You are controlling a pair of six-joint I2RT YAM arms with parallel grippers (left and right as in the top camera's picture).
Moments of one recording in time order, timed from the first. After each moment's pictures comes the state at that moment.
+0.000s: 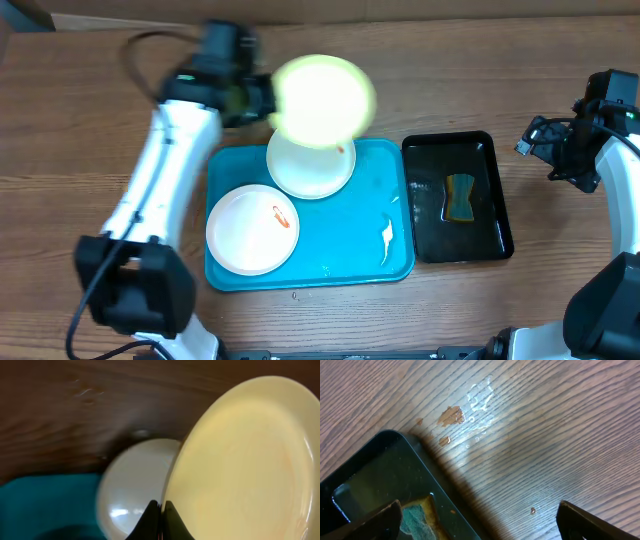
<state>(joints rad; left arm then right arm) -0.12 1.81 1.65 -0.88 0.23 -0.40 -0.29 1.65 1.34 -0.97 -0.02 0.31</state>
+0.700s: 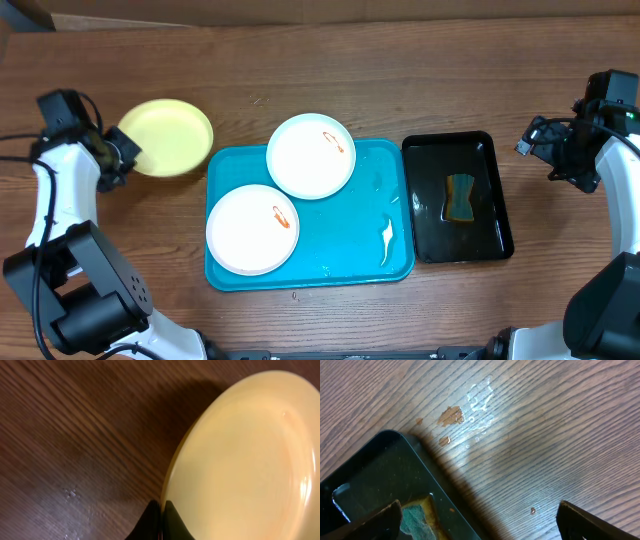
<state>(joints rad) 0.45 1.81 1.32 -0.69 0.04 -0.41 -0.29 1.65 1.34 -0.97 -0.02 0.31</state>
